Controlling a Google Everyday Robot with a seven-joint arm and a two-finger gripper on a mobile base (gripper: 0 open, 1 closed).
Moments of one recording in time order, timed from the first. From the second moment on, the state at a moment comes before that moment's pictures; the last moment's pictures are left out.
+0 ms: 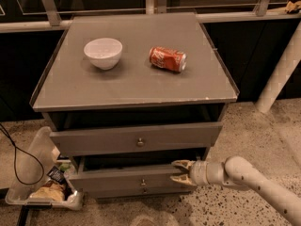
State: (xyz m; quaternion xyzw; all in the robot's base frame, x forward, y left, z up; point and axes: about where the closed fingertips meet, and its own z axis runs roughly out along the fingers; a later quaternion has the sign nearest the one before) arm 0.526 -0.132 0.417 -0.60 0.64 0.21 0.43
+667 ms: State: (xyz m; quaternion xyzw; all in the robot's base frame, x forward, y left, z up) arm 0.503 -0.137 0.421 -0.61 0.63 0.21 0.43
